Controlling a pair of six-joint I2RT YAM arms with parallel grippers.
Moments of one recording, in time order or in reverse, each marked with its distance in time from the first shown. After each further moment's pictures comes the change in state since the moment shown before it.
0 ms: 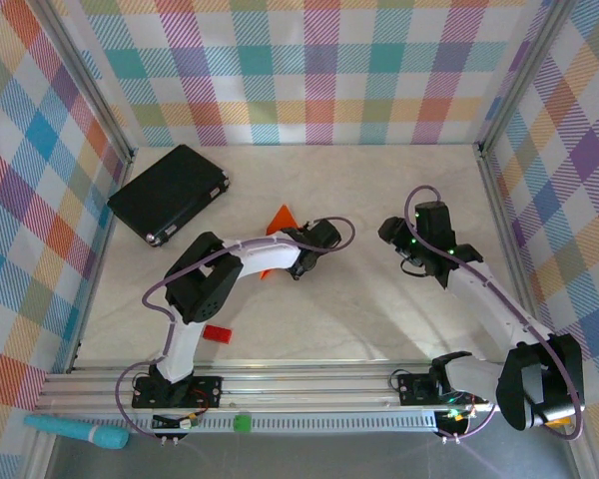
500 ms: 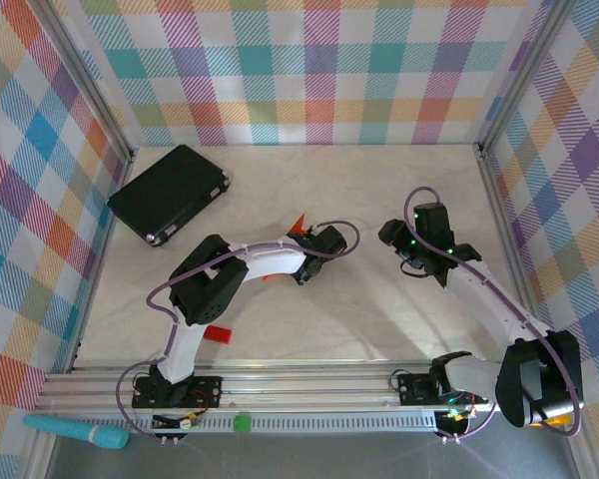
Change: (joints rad) left arm -0.036 0.012 0.000 -0.004 0.028 -0.111; right arm -0.004 0.018 -0.002 -0.014 -0.001 0.014
